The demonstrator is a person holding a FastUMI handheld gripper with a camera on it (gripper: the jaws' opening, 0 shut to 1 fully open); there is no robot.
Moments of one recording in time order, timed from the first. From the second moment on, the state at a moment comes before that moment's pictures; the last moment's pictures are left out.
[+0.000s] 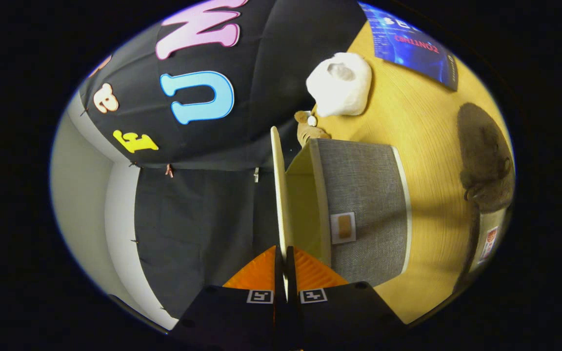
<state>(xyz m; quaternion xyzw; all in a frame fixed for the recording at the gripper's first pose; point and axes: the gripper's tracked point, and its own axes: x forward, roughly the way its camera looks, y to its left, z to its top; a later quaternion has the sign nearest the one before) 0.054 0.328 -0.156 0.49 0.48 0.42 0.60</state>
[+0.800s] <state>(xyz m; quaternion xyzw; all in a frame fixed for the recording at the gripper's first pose) 0.057 0.438 -0.031 0.36 0.44 0.41 0.71</state>
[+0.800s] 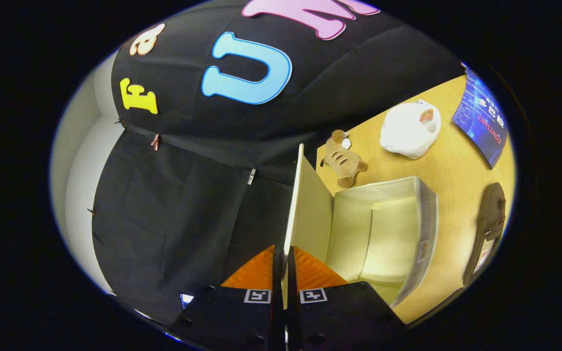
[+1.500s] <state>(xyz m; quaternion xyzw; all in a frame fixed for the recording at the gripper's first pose) 0.054 0.578 -0.013 0.35 0.46 0.36 0.73</state>
